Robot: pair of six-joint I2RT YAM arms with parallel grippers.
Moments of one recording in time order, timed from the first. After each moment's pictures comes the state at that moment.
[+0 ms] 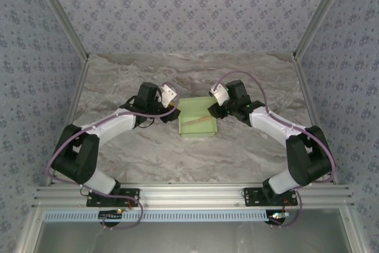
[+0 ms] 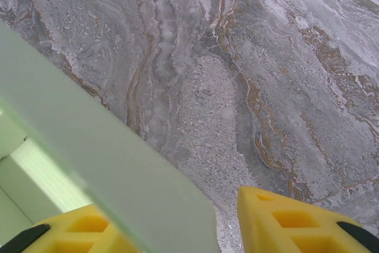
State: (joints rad) left arm -0.50 1.53 0.90 -0.11 0.38 0.14; right arm 0.45 1.49 0.92 -0.19 -0.19 -0.25
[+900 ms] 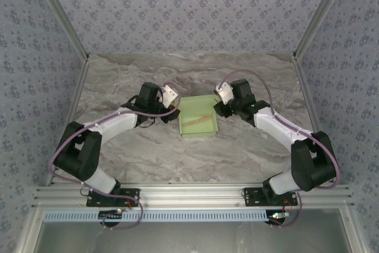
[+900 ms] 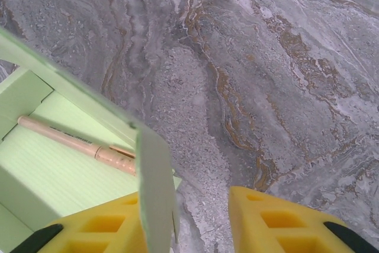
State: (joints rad) left arm -0.50 1.55 0.91 -0.11 0.40 0.15; right arm 0.42 1.44 0.92 -0.25 -0.15 -0.24
